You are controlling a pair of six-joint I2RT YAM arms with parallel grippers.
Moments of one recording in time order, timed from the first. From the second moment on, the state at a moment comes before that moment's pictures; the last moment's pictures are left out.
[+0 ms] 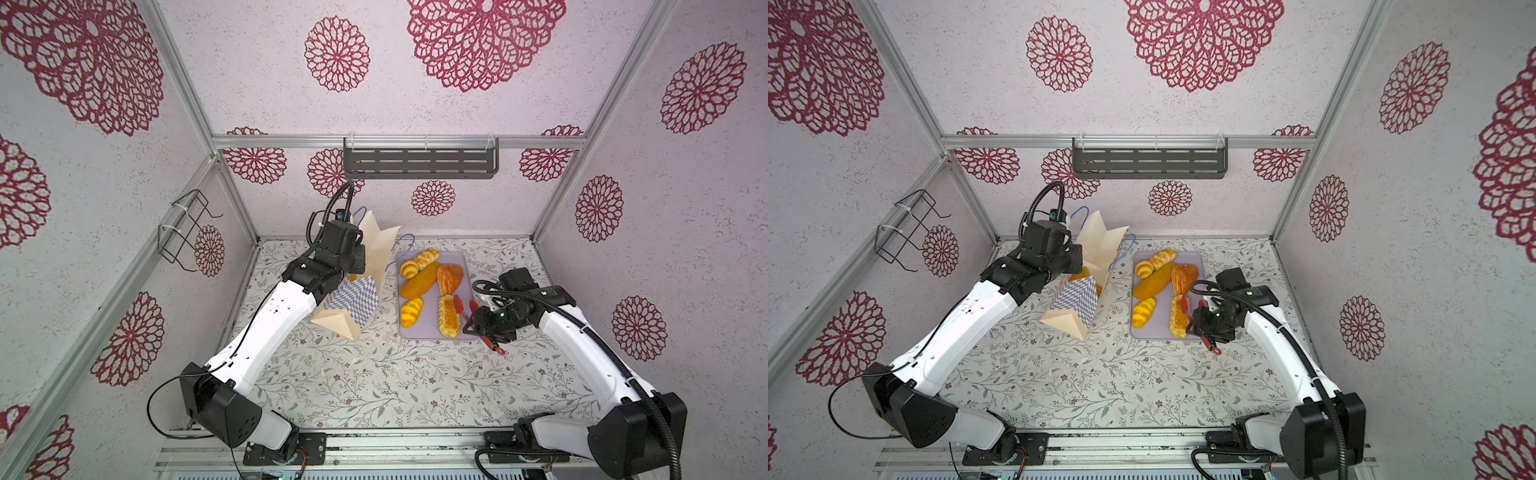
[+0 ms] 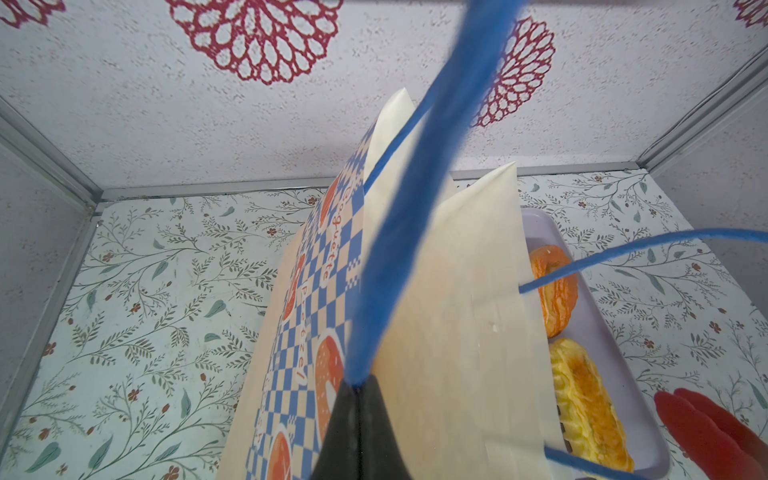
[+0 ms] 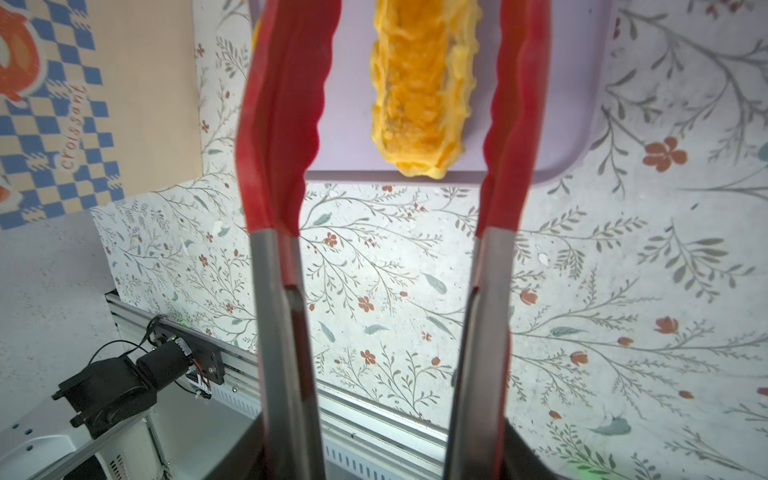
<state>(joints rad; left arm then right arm) -0.51 1.49 1.54 -0.65 -0.32 -0.28 0.25 1.25 1.08 -1.11 -0.39 0.36</state>
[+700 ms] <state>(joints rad) -0.50 1.49 1.51 -0.63 -0.30 -0.28 0.27 1.32 0.97 -1.03 -0.45 0.35</state>
